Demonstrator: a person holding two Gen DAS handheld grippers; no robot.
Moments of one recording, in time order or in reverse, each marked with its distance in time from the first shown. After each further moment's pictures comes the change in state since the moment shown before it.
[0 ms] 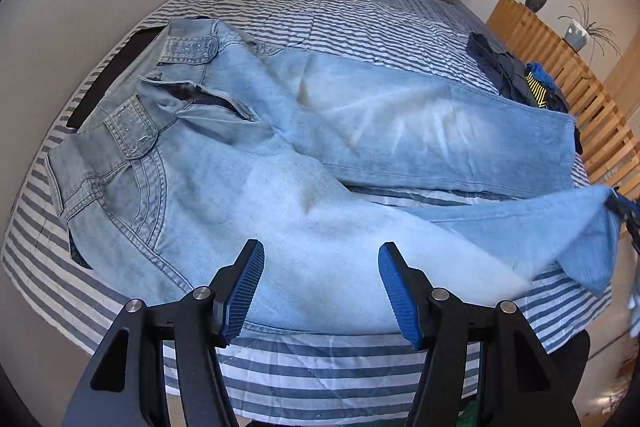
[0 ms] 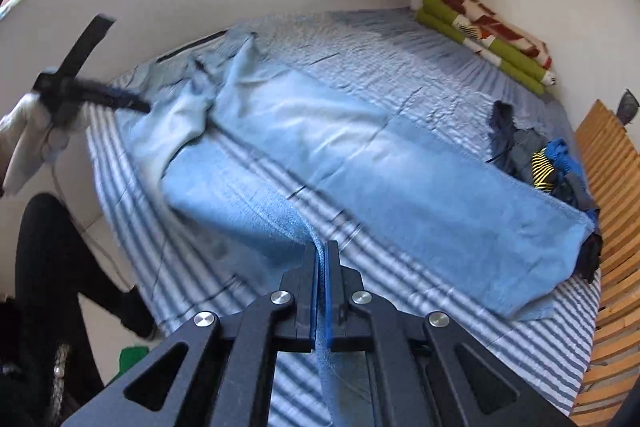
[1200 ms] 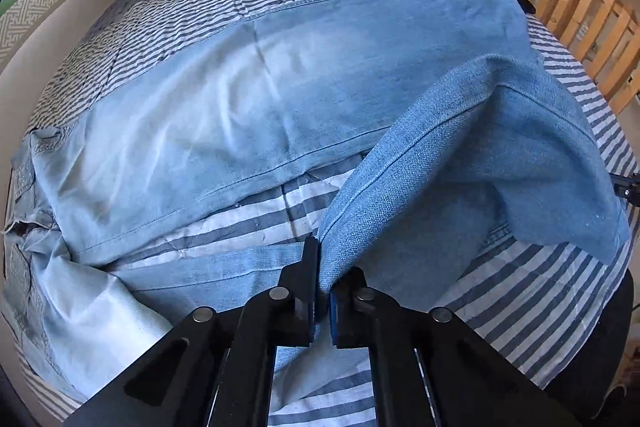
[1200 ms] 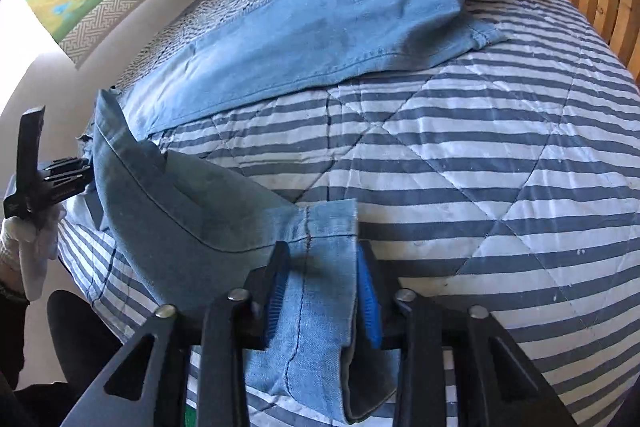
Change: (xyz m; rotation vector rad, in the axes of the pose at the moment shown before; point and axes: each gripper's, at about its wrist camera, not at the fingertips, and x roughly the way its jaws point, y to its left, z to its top) left arm 0.121 -0.251 -0.012 0.459 0.118 0.002; right arm 0.040 -0.167 -0.211 0.683 0.124 0.112
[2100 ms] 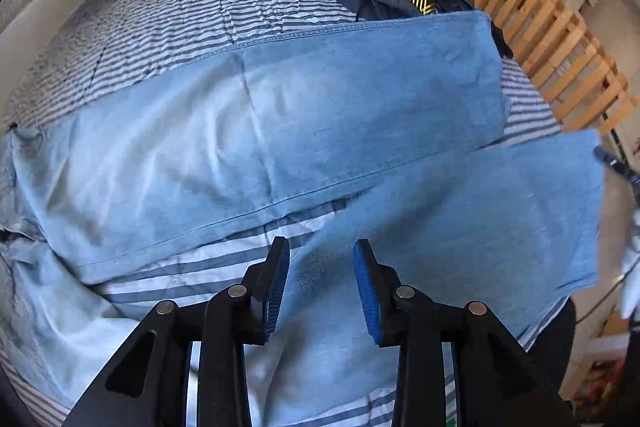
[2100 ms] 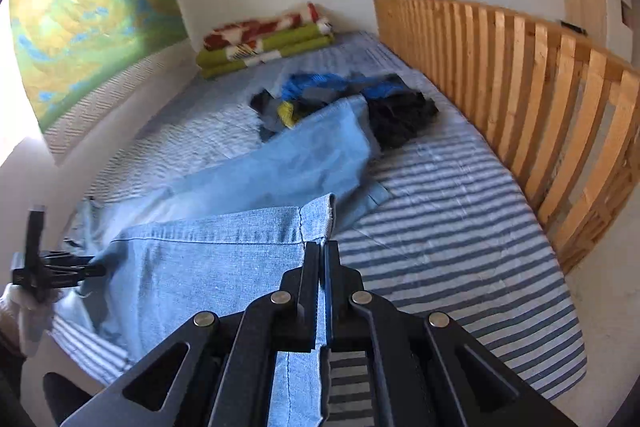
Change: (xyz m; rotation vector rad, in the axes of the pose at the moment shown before) left arm -0.044 0.030 0.035 -0.097 -0.006 -0.190; right arm -0.125 -0.021 0.054 0.111 -0.326 -0.245
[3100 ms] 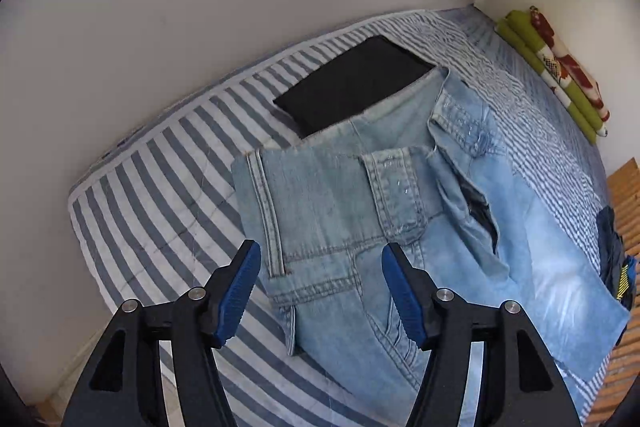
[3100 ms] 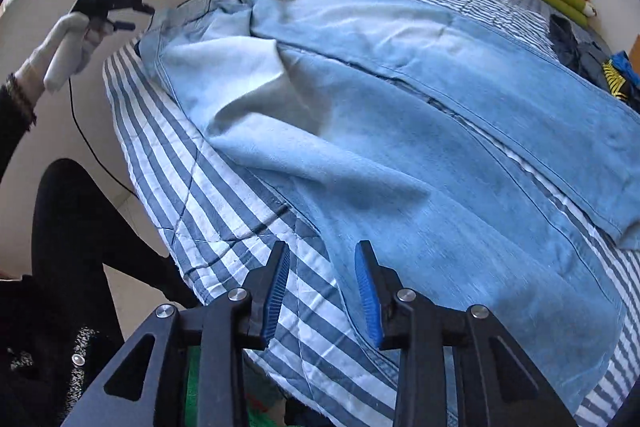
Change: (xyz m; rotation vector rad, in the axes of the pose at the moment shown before) left arm -0.167 0.429 -0.195 -0.893 -0.271 0.405; right arm 0.073 0.290 -0.161 -0.752 0.396 0.378
